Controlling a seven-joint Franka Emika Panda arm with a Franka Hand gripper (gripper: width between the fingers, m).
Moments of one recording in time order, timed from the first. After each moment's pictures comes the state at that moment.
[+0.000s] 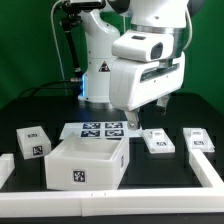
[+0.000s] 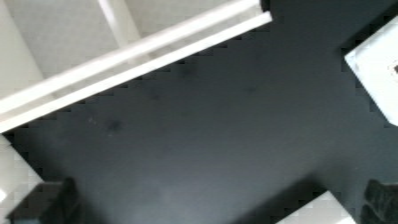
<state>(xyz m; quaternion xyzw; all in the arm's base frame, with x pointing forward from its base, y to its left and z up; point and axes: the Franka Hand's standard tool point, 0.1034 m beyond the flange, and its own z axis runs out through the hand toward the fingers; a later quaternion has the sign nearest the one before) 0.536 0.061 0.098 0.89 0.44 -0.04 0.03</state>
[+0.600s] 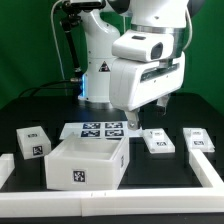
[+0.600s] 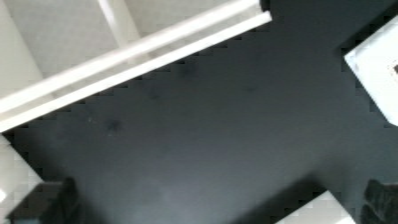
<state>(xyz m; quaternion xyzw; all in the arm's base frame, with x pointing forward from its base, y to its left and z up) 0.536 0.059 0.098 0.89 0.45 -0.04 0.03</state>
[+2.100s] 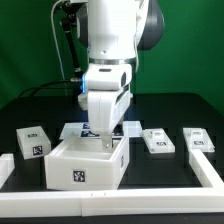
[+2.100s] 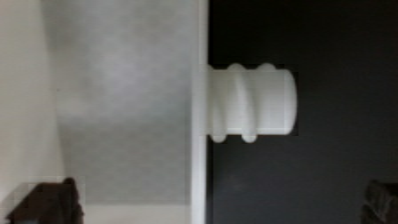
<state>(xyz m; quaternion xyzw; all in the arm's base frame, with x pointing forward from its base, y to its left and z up) 0.468 0.002 0.033 0.79 0.61 0.00 0.01</state>
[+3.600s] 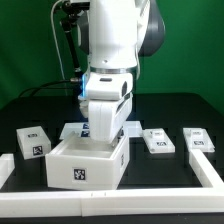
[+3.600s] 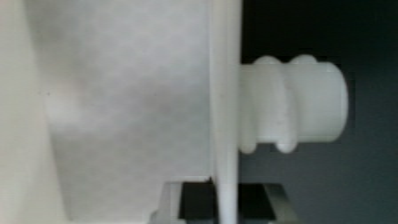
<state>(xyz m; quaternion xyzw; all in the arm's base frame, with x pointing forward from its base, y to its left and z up) 0.473 0.002 0.025 0.80 0.60 -0.01 0.01</state>
